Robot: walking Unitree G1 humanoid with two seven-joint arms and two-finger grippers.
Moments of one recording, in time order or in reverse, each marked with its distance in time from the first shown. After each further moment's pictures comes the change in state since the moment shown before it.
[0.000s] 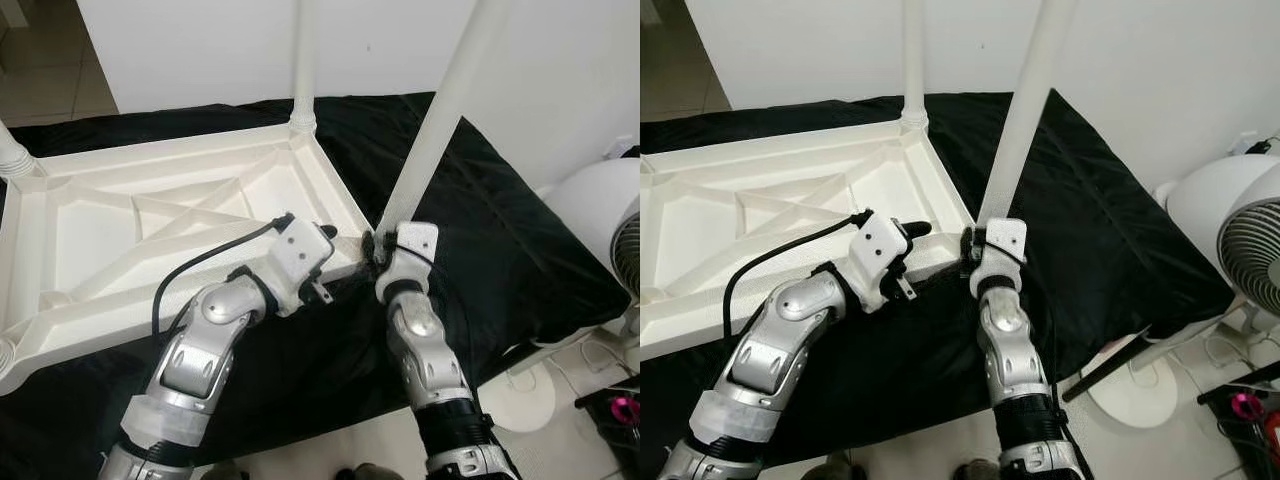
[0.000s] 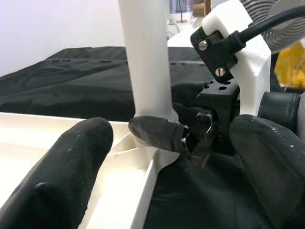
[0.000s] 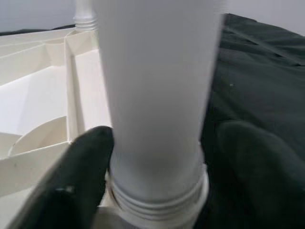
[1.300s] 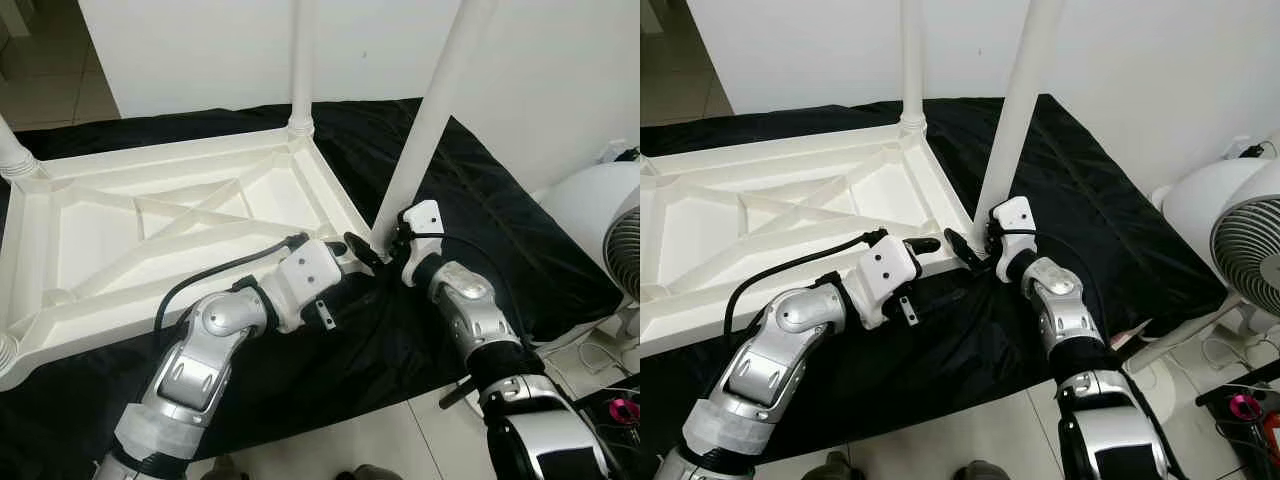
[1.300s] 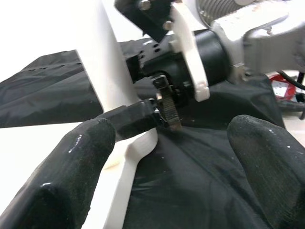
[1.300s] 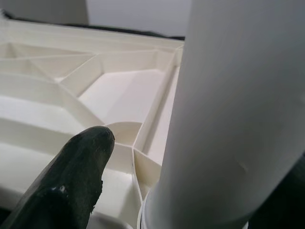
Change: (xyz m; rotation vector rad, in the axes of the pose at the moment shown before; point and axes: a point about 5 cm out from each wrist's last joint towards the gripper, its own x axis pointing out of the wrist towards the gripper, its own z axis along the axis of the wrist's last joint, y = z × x) left arm -0.003 -0.010 -0.006 0.105 0.053 -0.095; right arm 0.037 -0.028 0.005 -0.166 -0.035 0.589
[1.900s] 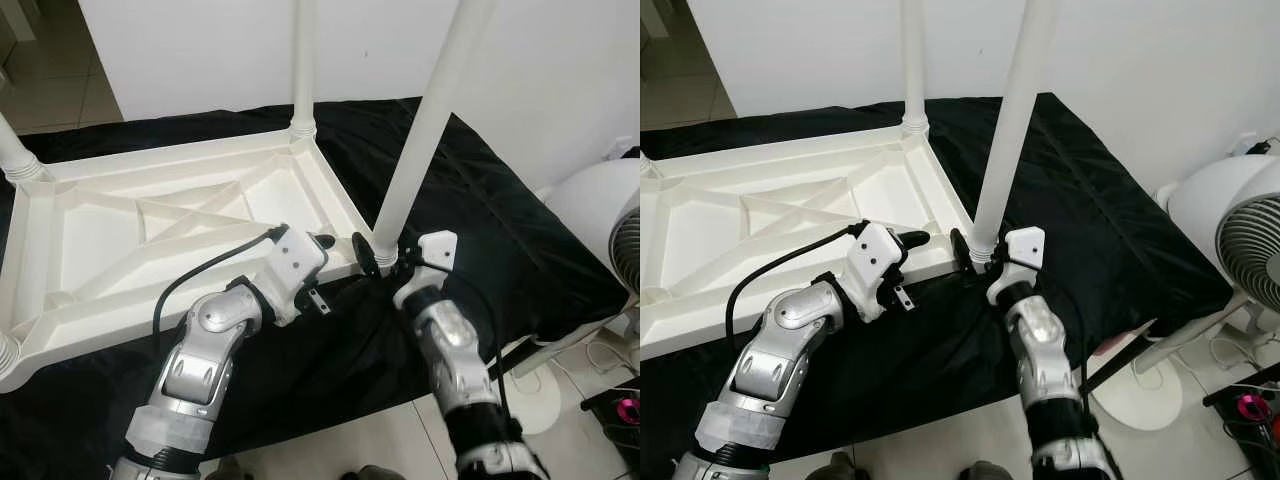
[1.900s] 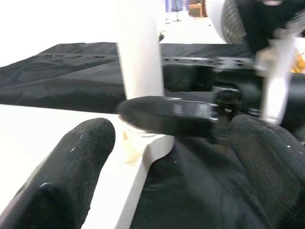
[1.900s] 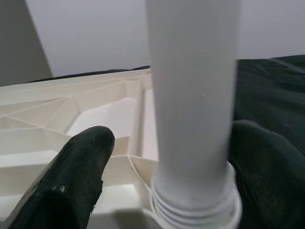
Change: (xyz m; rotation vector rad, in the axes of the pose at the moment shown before) left arm -0.003 0.012 -0.013 -0.148 -0.049 0.110; right arm -0.033 0.030 -0.006 0.149 -0.154 -0.266
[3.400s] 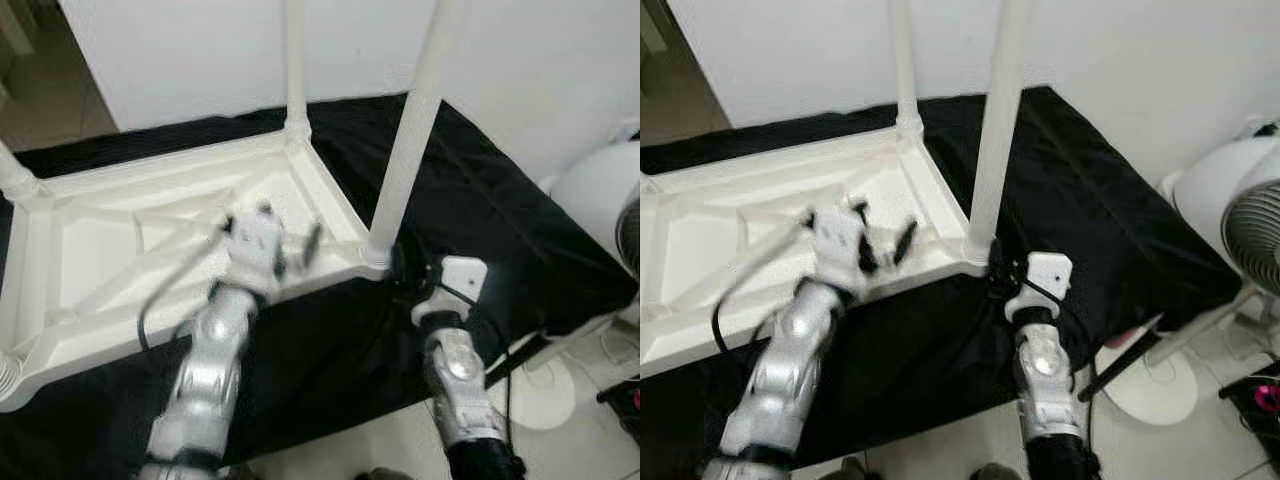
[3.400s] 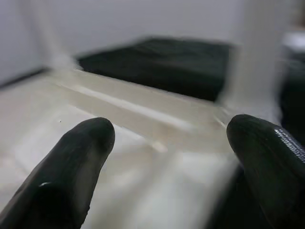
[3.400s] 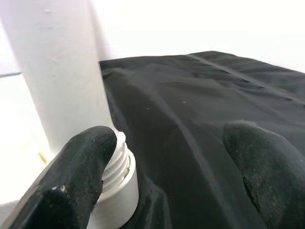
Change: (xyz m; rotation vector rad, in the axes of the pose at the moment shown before) left arm -0.006 0.006 -0.027 -0.033 -0.037 0.368; right arm -0.026 -0.017 0.002 -0.098 -0.013 -0.242
